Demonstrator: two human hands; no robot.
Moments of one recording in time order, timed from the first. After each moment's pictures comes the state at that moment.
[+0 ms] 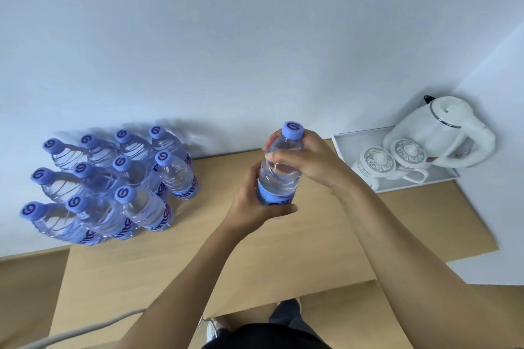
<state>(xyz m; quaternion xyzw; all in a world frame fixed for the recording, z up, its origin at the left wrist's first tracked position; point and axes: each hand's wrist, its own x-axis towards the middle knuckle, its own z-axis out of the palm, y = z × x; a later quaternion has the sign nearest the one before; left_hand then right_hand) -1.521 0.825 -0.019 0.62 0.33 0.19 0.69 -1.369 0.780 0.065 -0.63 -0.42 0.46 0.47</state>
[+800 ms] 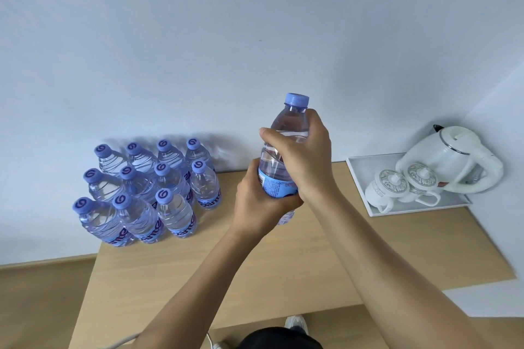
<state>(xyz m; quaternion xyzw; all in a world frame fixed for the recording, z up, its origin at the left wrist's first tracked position) -1.570 0.816 0.069 0.62 0.37 0.33 0.61 -1.473 0.806 0.129 -0.66 -0.31 0.21 0.65</state>
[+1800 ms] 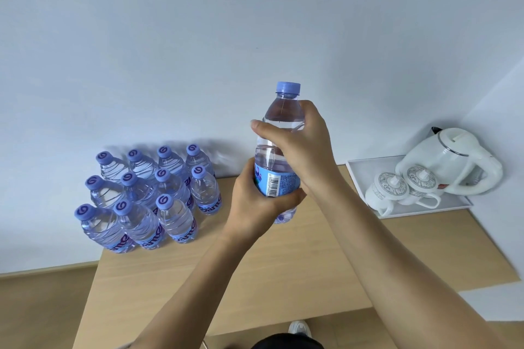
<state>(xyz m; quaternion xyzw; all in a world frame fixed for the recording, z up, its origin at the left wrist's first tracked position) -1.575 0.814 0.094 0.60 0.31 0.34 0.65 -1.467 0.806 0.151 -0.65 -0.34 0.26 0.63</state>
